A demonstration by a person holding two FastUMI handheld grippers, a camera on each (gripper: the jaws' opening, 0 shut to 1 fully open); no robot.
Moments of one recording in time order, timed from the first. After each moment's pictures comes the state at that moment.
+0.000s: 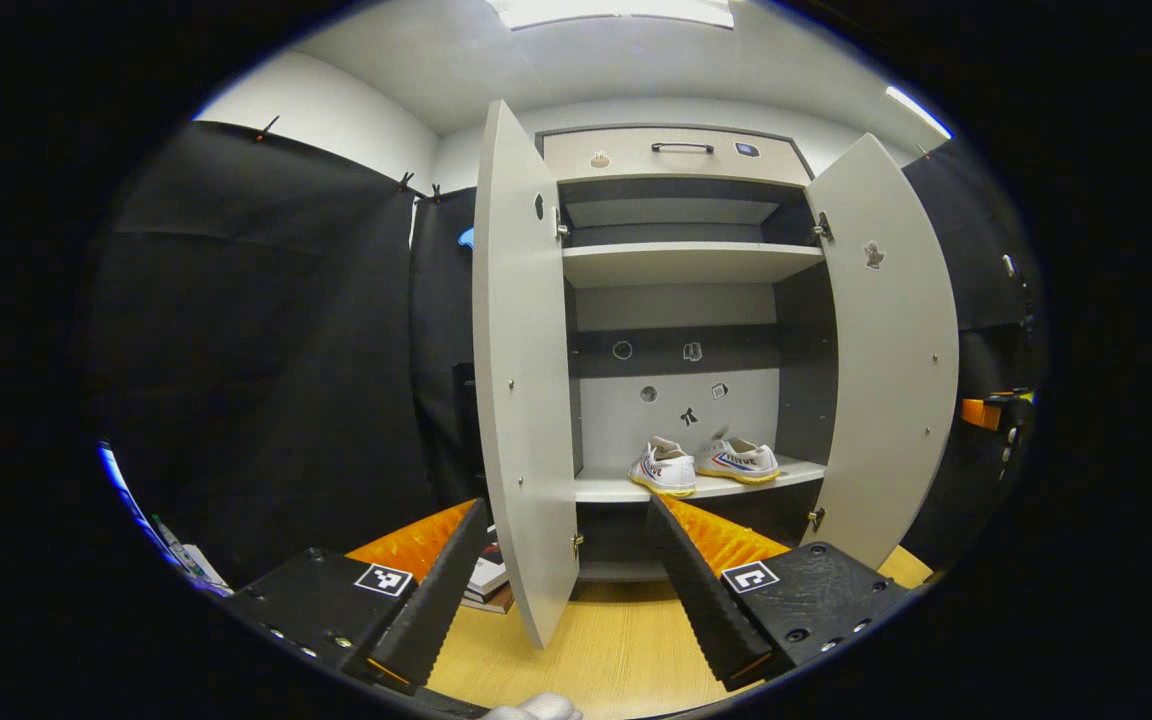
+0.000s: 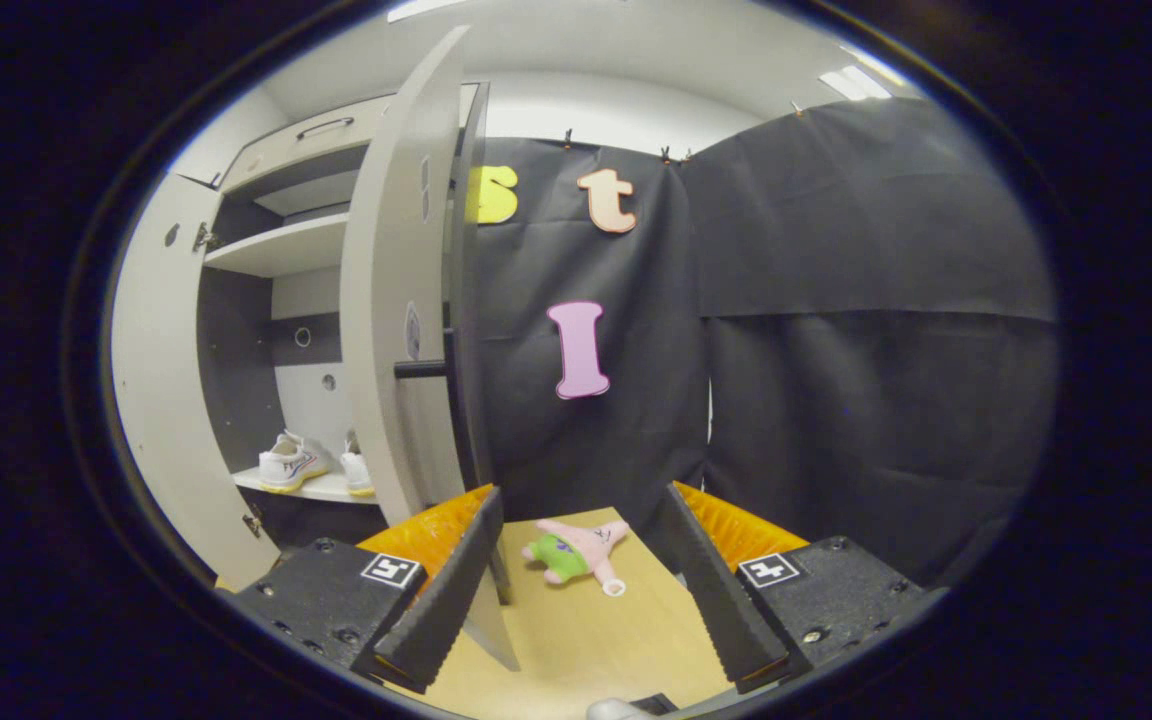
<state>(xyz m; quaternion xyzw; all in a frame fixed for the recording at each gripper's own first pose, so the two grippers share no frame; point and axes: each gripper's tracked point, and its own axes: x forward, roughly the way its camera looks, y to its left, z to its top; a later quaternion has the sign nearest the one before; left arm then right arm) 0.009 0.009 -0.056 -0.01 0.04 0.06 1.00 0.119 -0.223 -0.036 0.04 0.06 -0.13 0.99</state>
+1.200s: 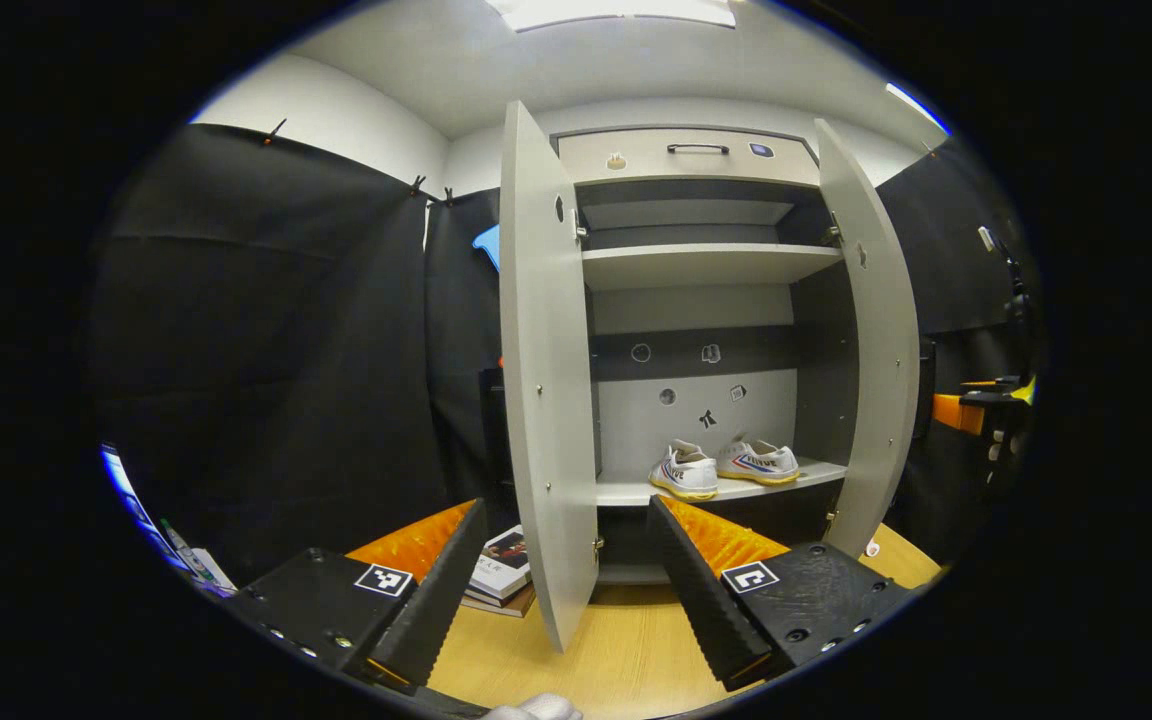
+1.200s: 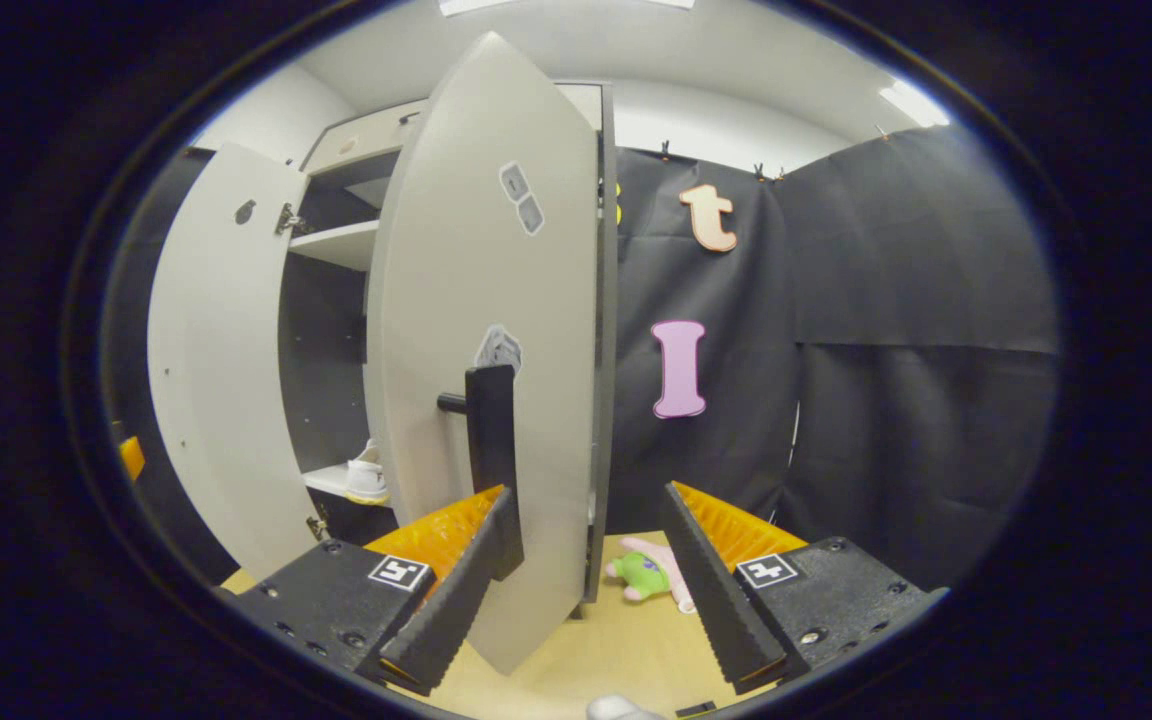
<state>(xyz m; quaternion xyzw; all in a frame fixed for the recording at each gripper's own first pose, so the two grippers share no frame) 0.008 0.035 -0.057 -0.01 0.04 0.08 1.00 0.138 -0.095 -0.013 0.01 0.04 -0.02 1.00</state>
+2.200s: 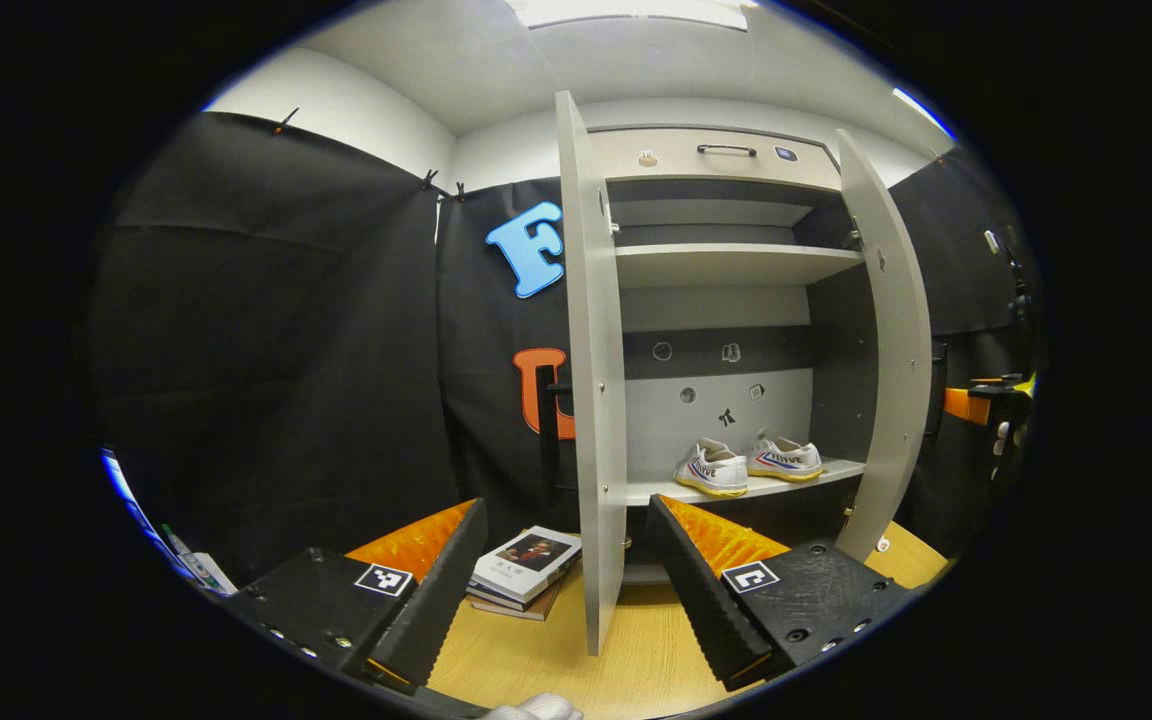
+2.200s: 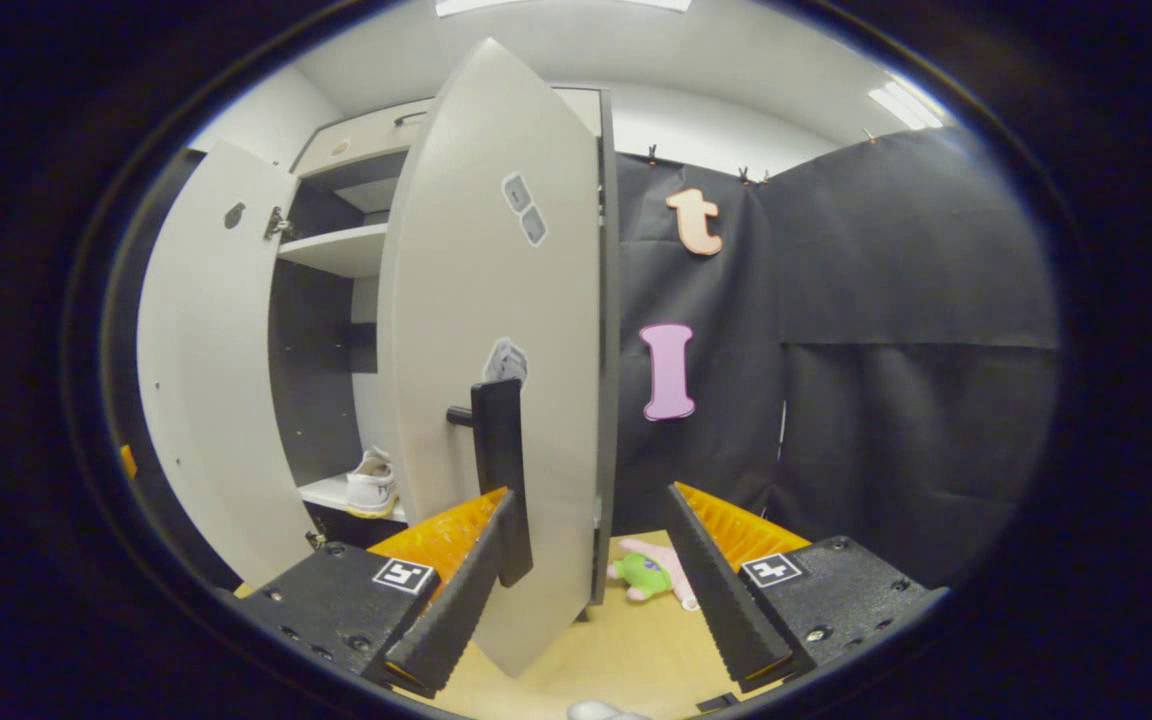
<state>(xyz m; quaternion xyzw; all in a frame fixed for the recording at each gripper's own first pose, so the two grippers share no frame) 0.012 0.086 -0.058 -0.01 0.04 0.08 1.00 0.146 -0.058 -0.011 0.00 0.04 -0.03 1.00</state>
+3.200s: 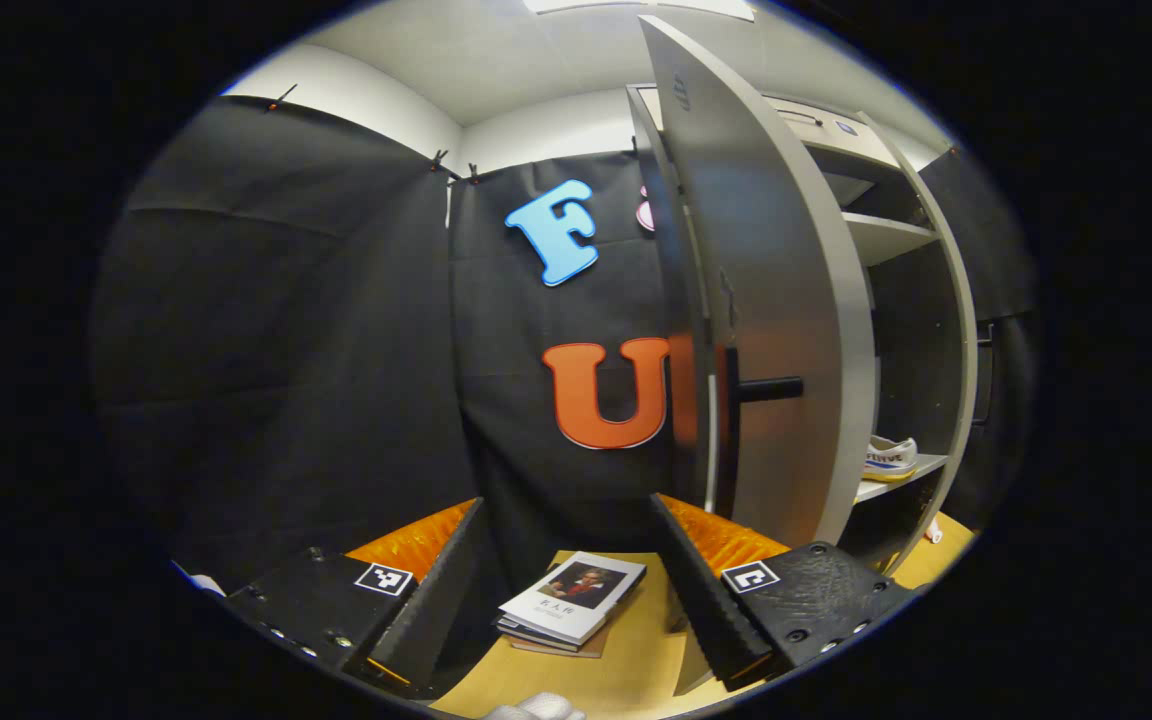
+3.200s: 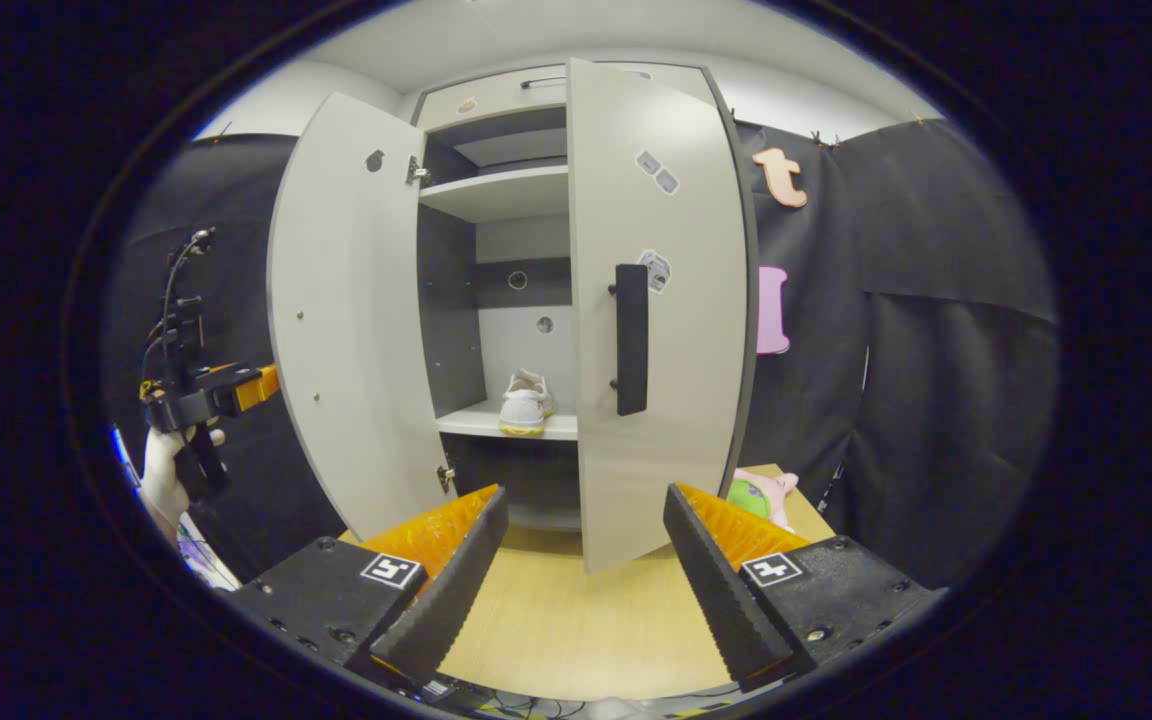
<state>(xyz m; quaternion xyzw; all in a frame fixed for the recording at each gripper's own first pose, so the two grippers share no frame) 0.123 0.182 -0.079 0.01 0.03 0.09 1.00 0.045 0.060 -0.080 0.02 0.12 0.06 0.99</state>
